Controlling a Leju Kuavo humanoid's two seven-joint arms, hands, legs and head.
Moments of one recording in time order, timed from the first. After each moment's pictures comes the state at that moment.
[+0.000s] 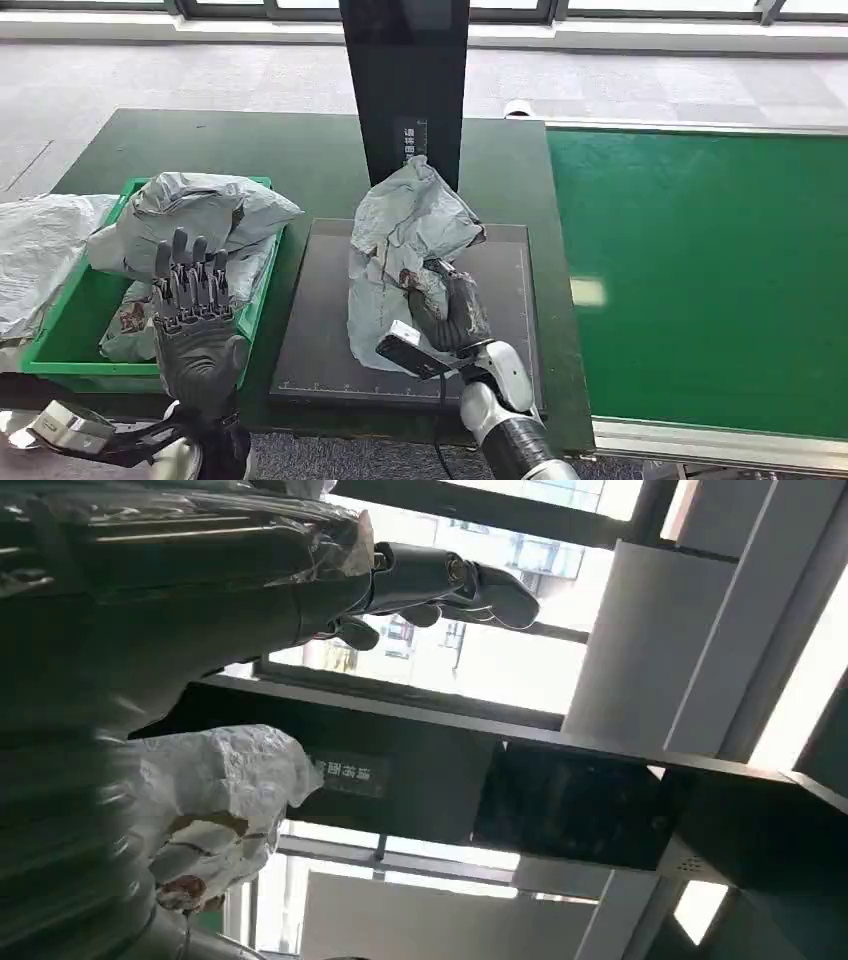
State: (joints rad) left arm 0.13 -0.30 0.02 -1.75 0.22 -0.29 -0.70; right arm -0.37 0.37 0.27 -0.64 0.94 -0.49 -0.48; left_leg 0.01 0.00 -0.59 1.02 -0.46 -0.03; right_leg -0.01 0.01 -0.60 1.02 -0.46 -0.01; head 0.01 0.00
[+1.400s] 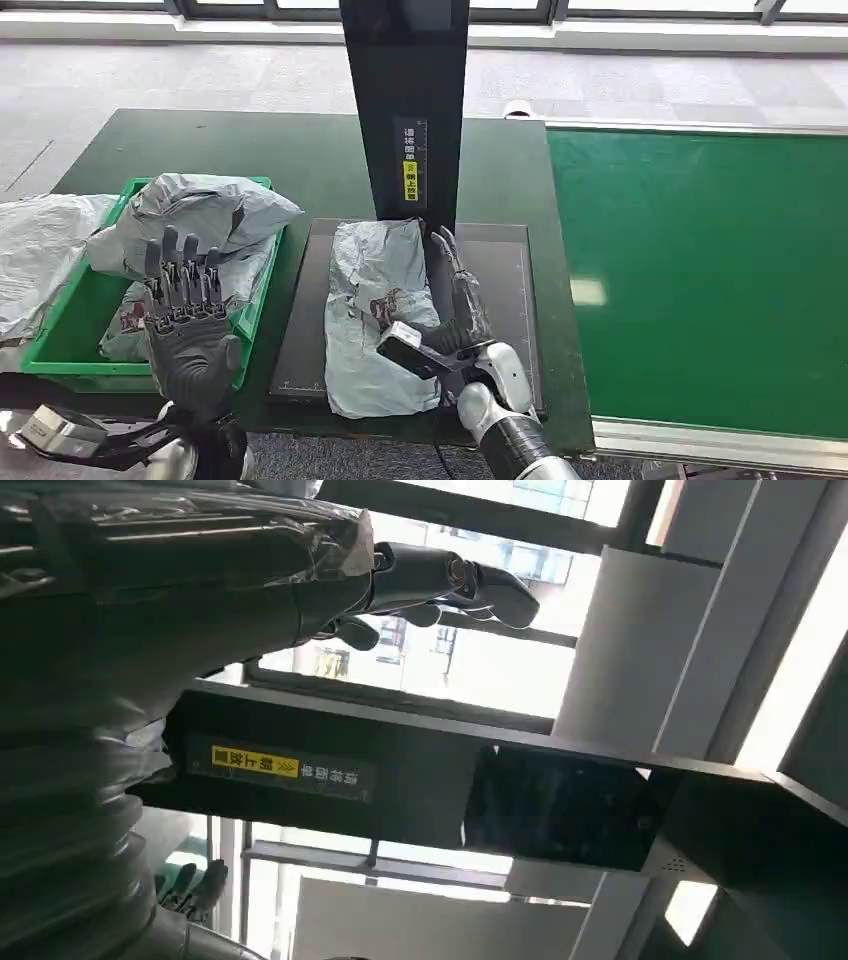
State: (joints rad) left arm 0.13 -0.30 0.02 -1.77 0.22 -0.28 -0.70; right arm -0.39 0.37 0.27 -0.58 0.91 -0.58 -0.53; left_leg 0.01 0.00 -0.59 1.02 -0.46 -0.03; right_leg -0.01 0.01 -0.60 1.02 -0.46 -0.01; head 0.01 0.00
